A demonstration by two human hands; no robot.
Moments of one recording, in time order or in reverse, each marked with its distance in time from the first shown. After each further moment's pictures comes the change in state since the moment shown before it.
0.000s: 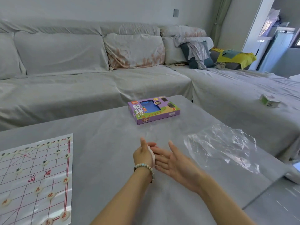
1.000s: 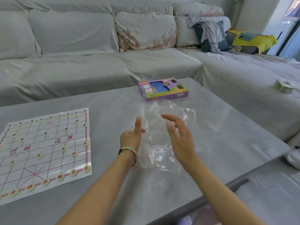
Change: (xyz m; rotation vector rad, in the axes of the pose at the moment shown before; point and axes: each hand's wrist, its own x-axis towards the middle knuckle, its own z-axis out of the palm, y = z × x) left_hand -0.038 0.019 -0.079 0.397 0.044 0.149; right_hand -0.021 0.020 0.044 -0.497 0.463 -0.666
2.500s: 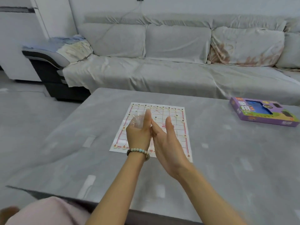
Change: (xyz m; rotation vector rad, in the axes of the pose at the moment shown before) left_hand -0.064 0.010 -0.290 -0.247 0.554 0.231; right_hand -0.102 -0.160 0.264 0.582 -0.944 0.375
